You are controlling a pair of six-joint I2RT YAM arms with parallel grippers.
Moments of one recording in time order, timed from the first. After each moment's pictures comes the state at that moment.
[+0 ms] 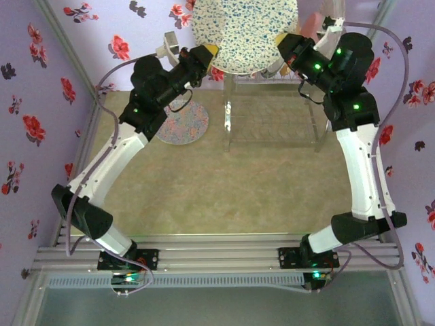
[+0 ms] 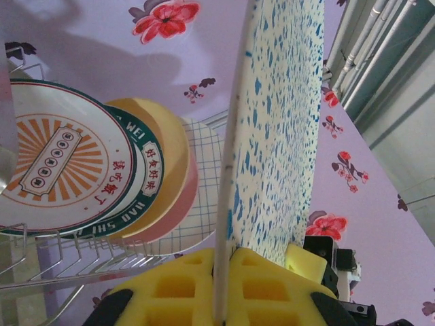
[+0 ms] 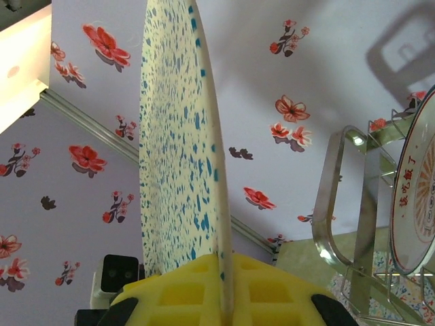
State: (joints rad) left arm -0.59 1.59 1.76 0.07 0.25 -1.26; right arm 0.25 1.48 2.02 -0.48 -0.42 0.88
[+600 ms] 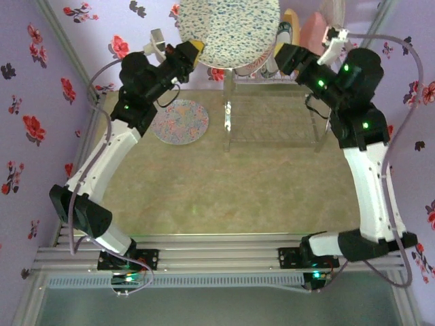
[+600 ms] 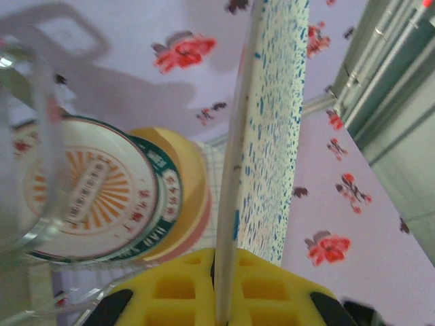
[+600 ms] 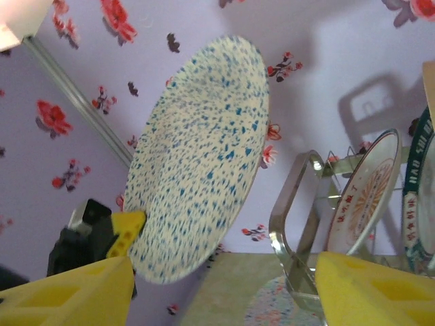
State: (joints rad) left arm -0.42 1.55 1.67 0.10 0.32 -1.31; right arm 0.31 1.25 1.80 -0.49 -0.28 0.52
